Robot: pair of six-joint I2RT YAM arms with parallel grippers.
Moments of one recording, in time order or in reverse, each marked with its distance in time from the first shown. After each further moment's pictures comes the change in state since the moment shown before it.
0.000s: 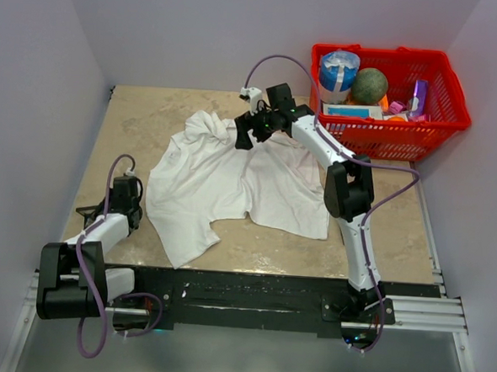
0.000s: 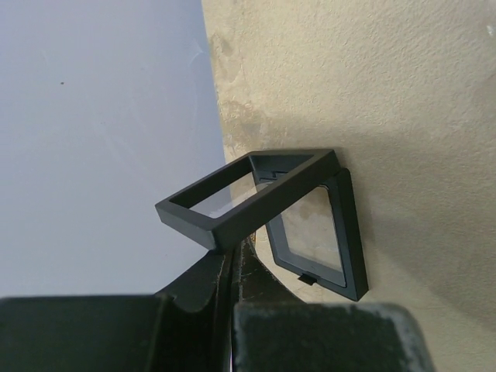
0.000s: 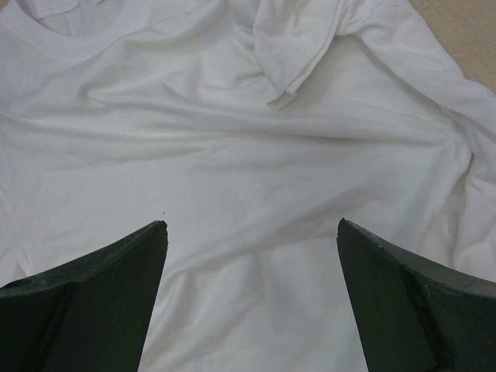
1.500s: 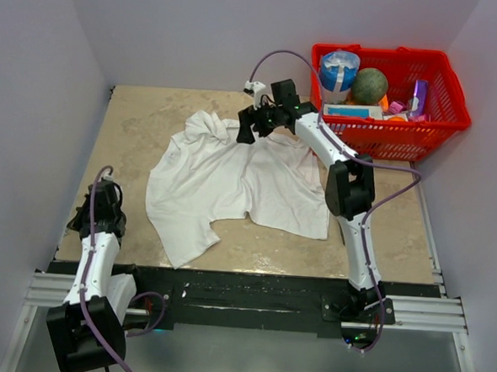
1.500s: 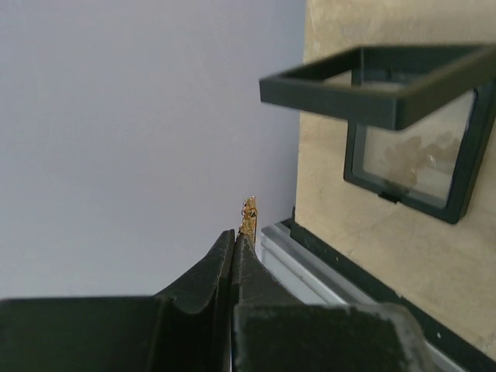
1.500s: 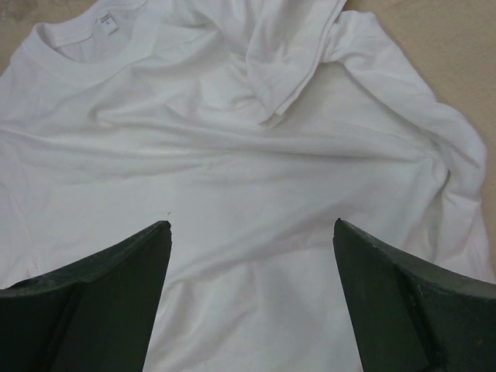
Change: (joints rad) left arm 0.184 -0.369 0.010 -0.276 0.033 0.106; right arm -0.027 0.017 0.050 0.018 -0.046 0.023
